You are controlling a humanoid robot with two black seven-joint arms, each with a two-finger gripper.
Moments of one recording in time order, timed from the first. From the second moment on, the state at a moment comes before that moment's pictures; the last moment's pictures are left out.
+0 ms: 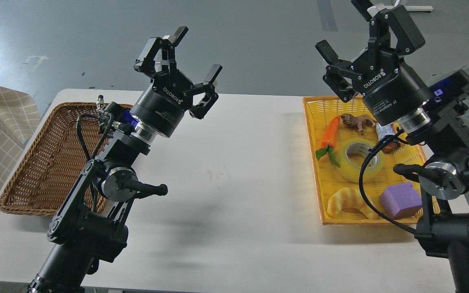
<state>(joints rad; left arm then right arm) -0.29 -0.04 -1.37 -1.49 0.72 -0.35 -0.06 0.37 0.00 1.51 1.62 -0.97 0.49 -0.08</state>
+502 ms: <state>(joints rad) -0.29 -0.04 -1.37 -1.48 0.72 -0.36 -0.06 0.36 0.00 1.51 1.61 -0.96 0.49 -0.07</state>
